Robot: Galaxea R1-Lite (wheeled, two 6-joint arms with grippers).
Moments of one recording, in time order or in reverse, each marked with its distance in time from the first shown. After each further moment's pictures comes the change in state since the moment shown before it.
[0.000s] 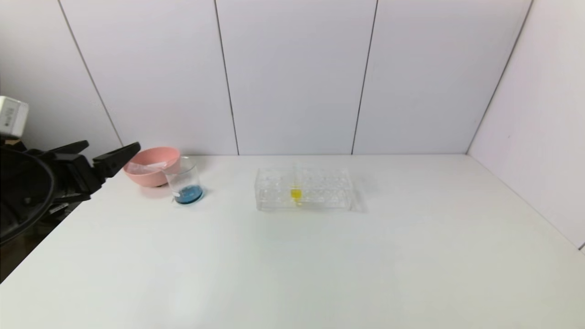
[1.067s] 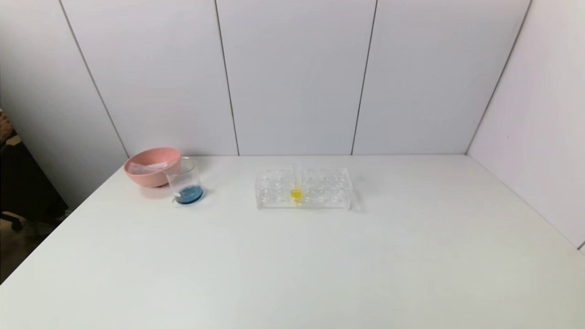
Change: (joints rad) left arm -0.056 -1.100 0.068 0.855 -0.107 0.042; right arm 0.000 0.000 0.000 0.000 0.000 0.000
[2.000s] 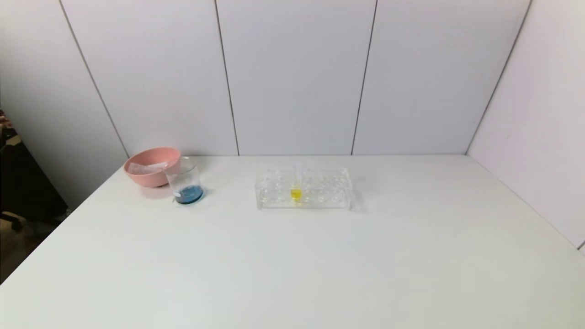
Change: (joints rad) left arm -0.018 -0.231 0.413 0.048 0.405 0.060; right arm 0.000 0.000 0.000 0.000 0.000 0.000
